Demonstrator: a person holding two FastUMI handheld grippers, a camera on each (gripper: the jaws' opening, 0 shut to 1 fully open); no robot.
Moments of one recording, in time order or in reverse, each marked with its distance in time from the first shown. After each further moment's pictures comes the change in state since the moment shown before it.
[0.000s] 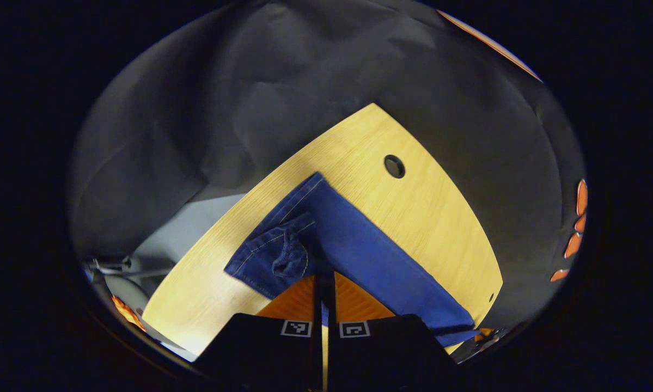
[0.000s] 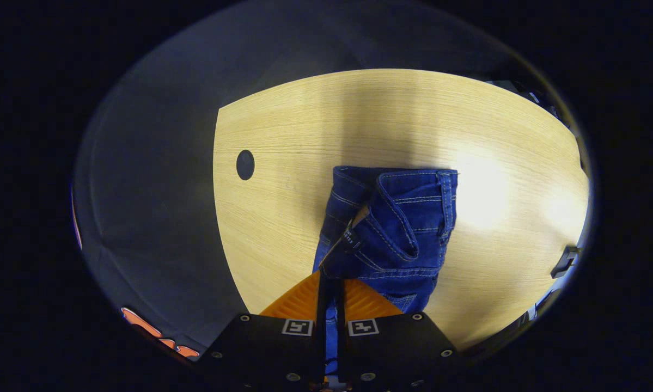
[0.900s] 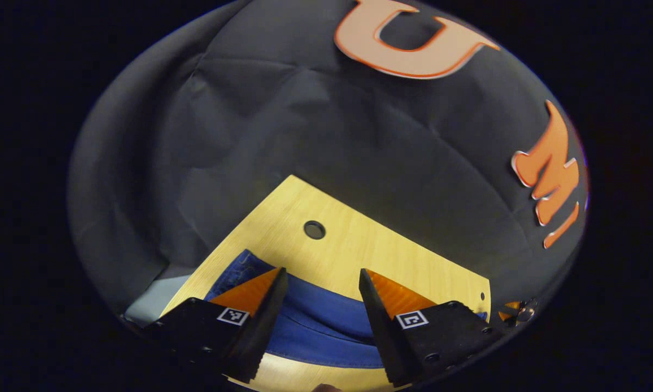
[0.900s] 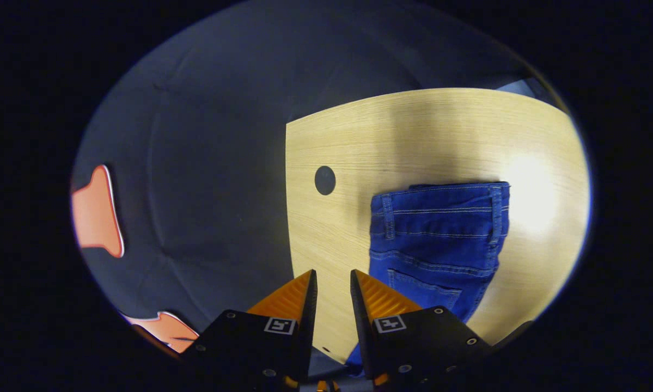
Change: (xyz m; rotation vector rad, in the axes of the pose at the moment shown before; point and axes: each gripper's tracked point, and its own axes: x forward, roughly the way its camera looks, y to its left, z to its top) left arm -0.070 -0.108 0.040 0.277 -0.422 -0.211; right arm -0.044 0.061 0.009 -0.040 -0.077 0.313
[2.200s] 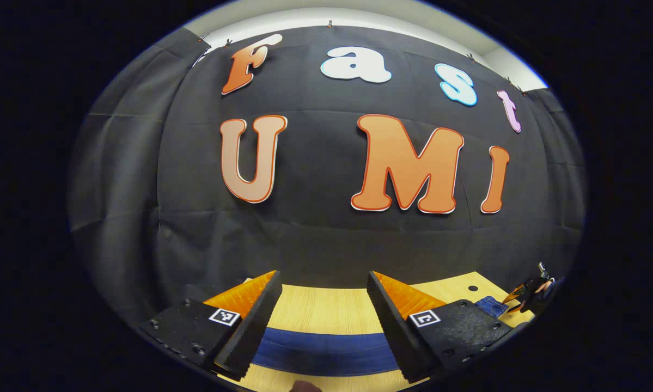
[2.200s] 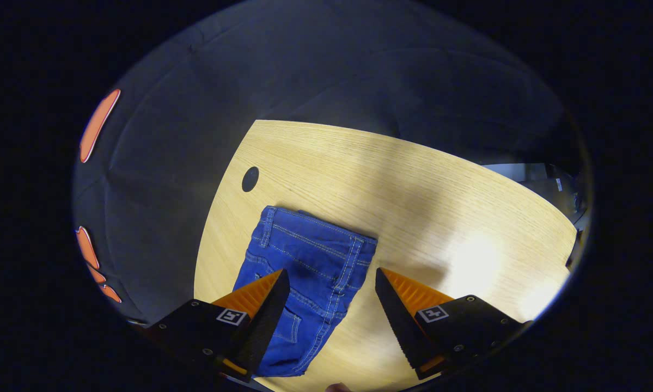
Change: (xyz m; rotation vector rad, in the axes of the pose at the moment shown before) left arm -0.221 -0.221 0.002 0.410 -0.542 -0.075; right arm -0.015 -0.140 0.048 -0.392 -0.134 -0.261
